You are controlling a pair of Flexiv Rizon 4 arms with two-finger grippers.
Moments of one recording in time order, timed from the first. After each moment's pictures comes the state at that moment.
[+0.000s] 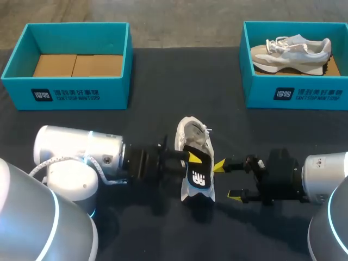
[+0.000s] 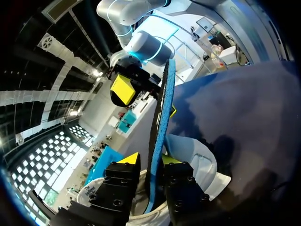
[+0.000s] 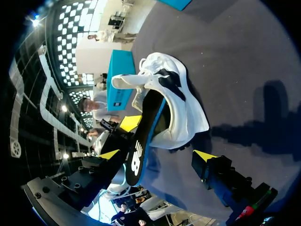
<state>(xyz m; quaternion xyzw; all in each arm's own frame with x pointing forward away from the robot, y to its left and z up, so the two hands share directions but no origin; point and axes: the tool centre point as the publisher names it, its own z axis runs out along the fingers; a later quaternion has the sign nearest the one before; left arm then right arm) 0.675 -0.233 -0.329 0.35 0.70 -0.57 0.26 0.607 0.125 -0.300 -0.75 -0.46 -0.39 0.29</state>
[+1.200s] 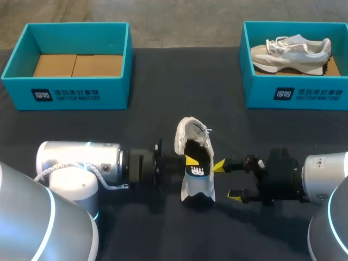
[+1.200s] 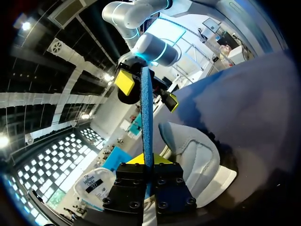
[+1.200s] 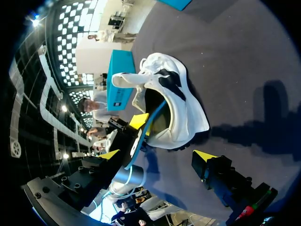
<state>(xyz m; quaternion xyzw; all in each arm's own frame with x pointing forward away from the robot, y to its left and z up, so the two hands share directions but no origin) 0.689 -0.231 -0.343 0.32 0.67 -0.60 0.30 0.607 0.125 -0.300 -0.75 -0.46 -0.39 0.29</state>
